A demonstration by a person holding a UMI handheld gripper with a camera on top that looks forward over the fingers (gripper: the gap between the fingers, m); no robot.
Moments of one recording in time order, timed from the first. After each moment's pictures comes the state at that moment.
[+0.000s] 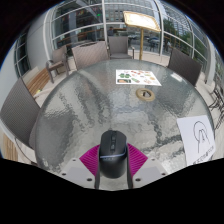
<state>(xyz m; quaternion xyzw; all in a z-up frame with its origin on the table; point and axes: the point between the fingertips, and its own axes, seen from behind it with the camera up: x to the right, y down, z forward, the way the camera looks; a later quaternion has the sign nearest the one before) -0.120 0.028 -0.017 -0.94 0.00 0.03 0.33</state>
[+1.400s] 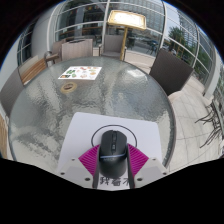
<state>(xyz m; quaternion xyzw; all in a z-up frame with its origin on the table) 0.214 0.010 -0.017 -0.94 -0.06 -0.02 0.32</state>
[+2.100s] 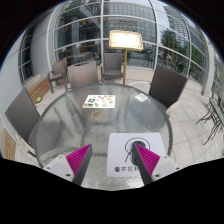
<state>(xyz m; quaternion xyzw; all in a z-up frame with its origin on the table) 0.109 -0.045 0.146 -0.92 -0.02 0.02 0.40</state>
